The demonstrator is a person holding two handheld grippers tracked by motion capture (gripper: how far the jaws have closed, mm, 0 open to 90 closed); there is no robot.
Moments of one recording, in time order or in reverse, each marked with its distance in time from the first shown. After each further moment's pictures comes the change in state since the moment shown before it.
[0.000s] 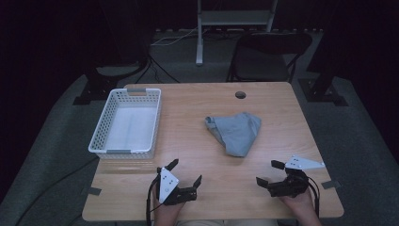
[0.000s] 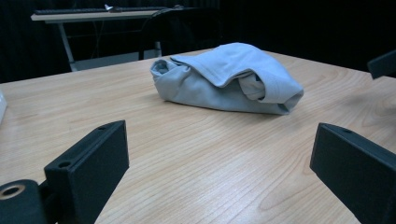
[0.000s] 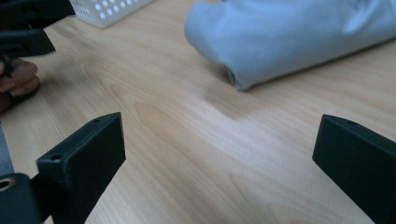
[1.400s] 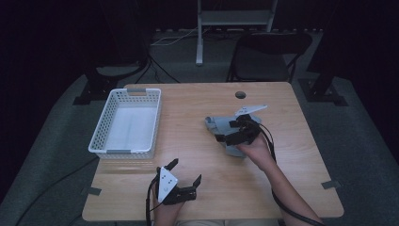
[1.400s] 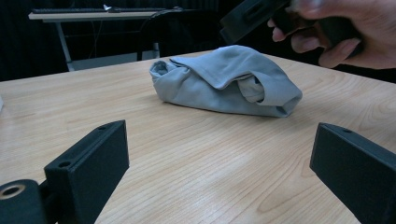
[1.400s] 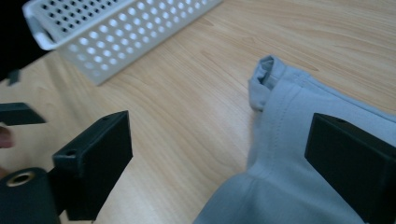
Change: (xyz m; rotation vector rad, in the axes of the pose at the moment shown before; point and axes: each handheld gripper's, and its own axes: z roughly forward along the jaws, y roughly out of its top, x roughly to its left) left arm 0.002 0.000 0.000 -0.008 -0.009 -0.021; right arm -0.003 0.141 0.133 0.151 0.088 -0.051
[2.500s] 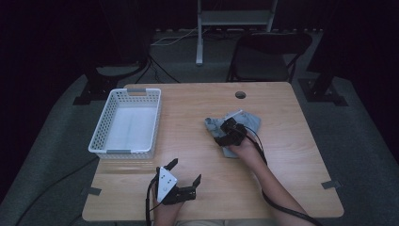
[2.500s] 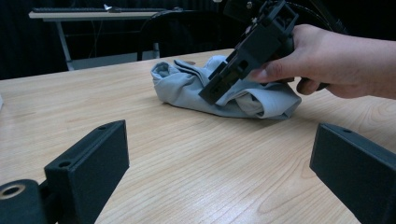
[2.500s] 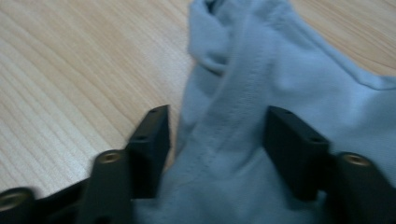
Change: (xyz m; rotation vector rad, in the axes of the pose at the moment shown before) left arm 0.001 0.000 0.000 -0.001 -0.002 -0.009; right arm -0.006 -0.012 0.059 0.248 -0.267 -0.080
